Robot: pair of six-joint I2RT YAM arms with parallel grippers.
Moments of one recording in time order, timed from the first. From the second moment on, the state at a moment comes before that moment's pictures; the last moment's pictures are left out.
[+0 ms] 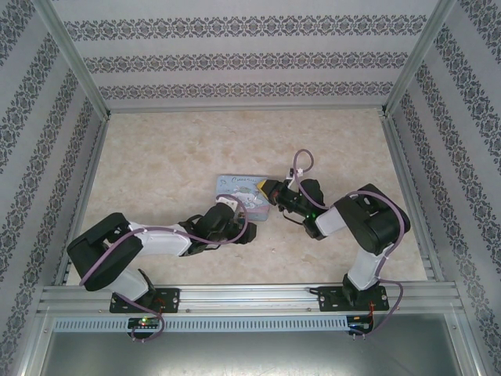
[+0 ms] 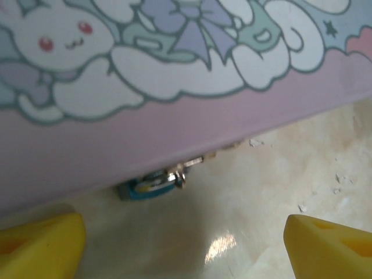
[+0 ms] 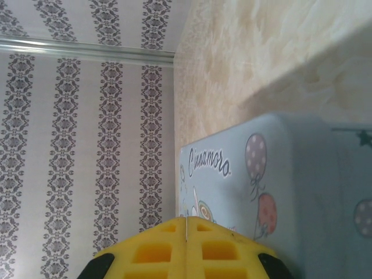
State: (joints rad) left arm -0.84 1.53 0.53 0.24 -0.02 -0.63; right arm 0.48 1.79 0.47 1.14 -0.45 1.38
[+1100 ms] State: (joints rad) left arm -0.85 1.73 0.61 0.55 0.07 -0.63; right arm 0.43 1.83 0.50 1.15 -0.49 1.39
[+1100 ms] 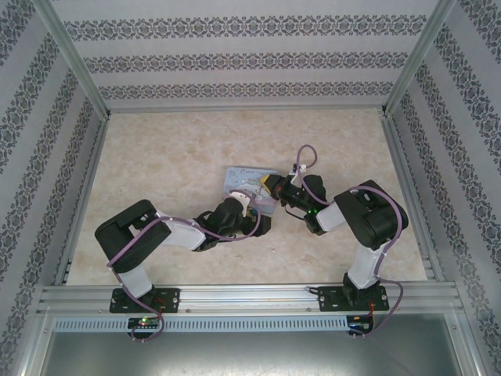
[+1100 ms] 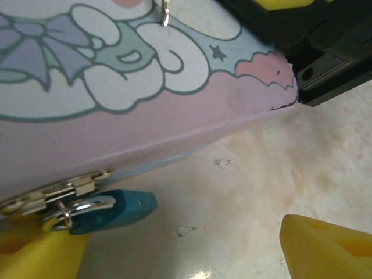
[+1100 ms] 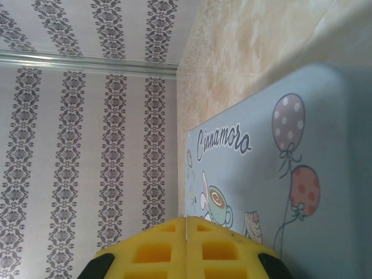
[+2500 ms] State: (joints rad) left arm -0.90 2.00 0.57 1.23 -0.02 -1.04; right arm 0.41 1.86 0.49 1.22 -0.49 1.41
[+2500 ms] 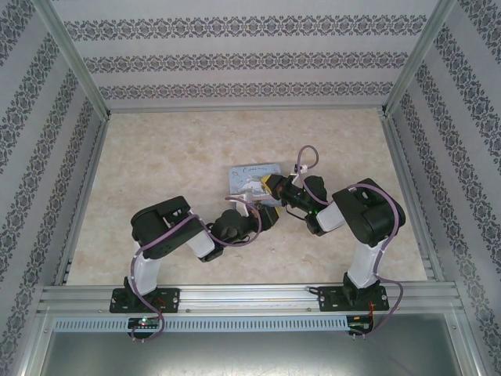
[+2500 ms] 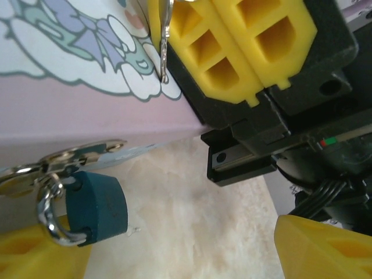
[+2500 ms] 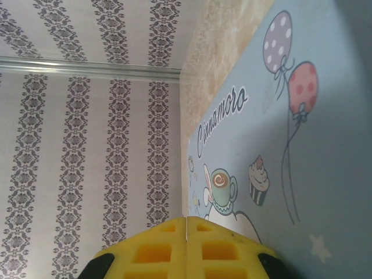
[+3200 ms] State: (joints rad) left arm -0.91 2.03 0.57 1.24 -0.13 -1.13; right arm 0.39 1.88 0.49 1.26 -0.50 1.42
